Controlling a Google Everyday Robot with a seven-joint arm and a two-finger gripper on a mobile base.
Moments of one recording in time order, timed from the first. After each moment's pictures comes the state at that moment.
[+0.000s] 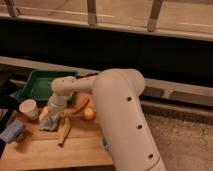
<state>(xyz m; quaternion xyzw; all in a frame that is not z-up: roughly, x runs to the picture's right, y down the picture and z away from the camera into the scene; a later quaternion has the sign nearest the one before) -0.303 0.160 0.842 -0.48 0.04 0.54 0.69</state>
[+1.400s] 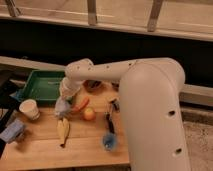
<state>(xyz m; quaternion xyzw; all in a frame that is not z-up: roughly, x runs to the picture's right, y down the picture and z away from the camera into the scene) -0.207 0.011 0.801 -0.34 -0.04 0.63 0.69</state>
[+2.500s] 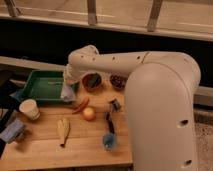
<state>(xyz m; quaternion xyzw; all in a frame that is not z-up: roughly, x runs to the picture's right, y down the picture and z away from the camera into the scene) -0.194 -0.059 0.799 -0.29 -0.07 0.66 0.69</state>
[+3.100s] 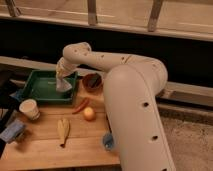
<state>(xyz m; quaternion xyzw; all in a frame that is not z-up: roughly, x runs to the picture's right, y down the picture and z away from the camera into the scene) -0.261 -0.086 0.841 -0.32 -0.12 0.64 0.69</state>
